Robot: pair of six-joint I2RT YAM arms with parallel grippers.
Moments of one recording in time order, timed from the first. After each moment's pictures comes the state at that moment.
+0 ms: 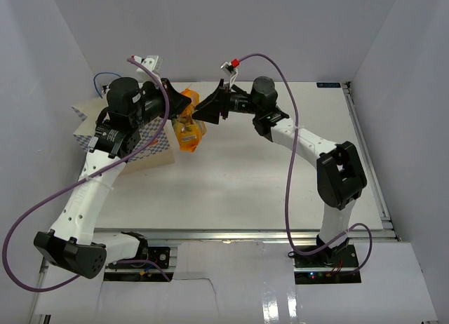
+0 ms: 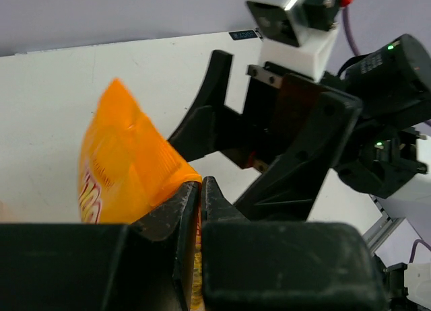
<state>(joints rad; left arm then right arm) -0.33 1.21 1.43 -0.38 0.31 -0.32 0.59 1.83 1.47 0.57 -0.93 0.69</state>
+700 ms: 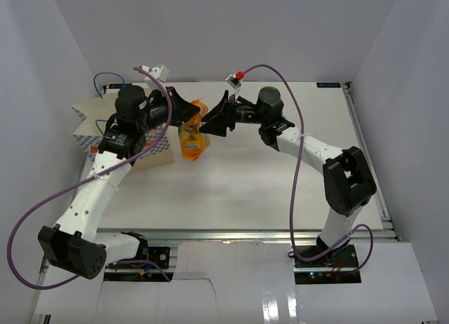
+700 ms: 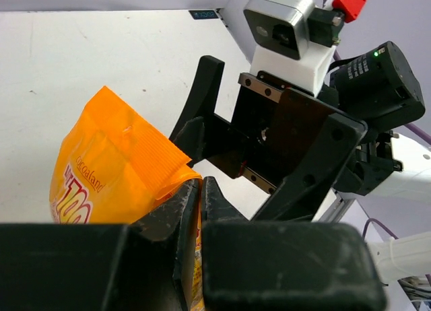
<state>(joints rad) -0.32 1.21 1.28 -0.24 0.44 -0.44 0.61 1.79 1.33 0.62 -0.95 0.67</state>
